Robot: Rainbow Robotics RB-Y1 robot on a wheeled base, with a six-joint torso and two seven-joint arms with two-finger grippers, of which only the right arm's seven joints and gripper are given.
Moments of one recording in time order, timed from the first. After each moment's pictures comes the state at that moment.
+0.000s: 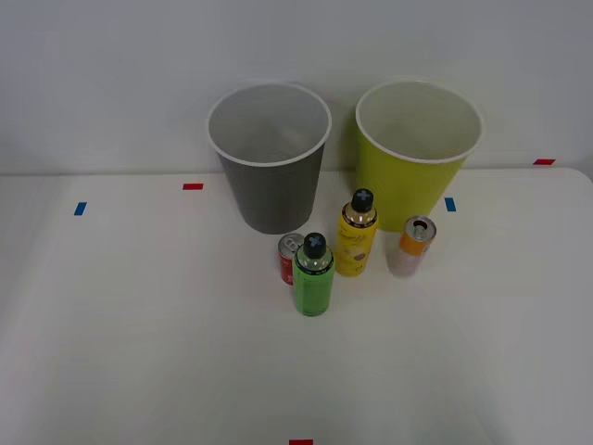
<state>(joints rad) 1.21 -0.15 0.23 -1.83 0.17 -0.94 1.52</state>
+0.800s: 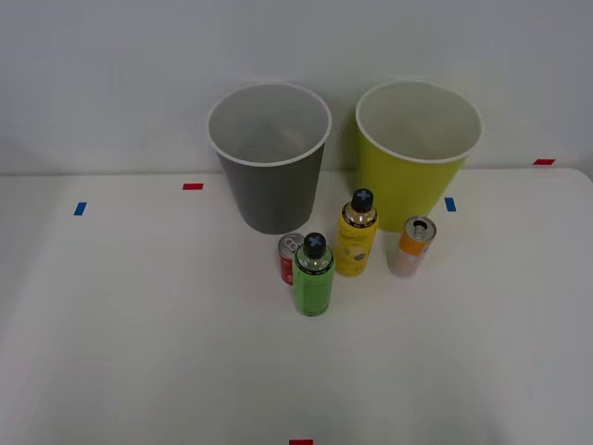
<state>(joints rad) 1.21 -0.15 0.23 -1.83 0.17 -0.94 1.52</state>
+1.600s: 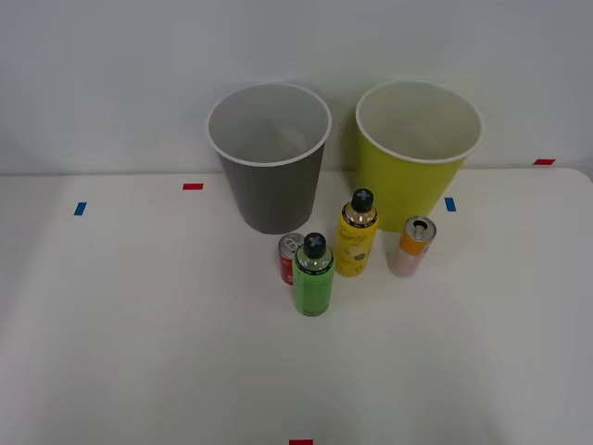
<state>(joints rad) 1.21 -0.15 0.23 -1.83 0.17 -0.94 1.52</state>
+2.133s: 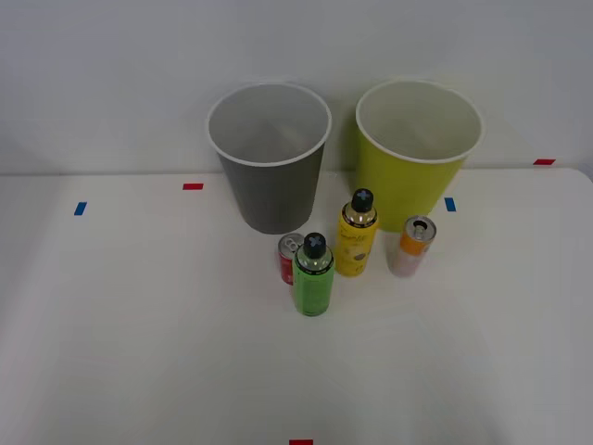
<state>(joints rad) 1.19 -0.16 0.22 -1.81 0.17 -0.93 1.52</state>
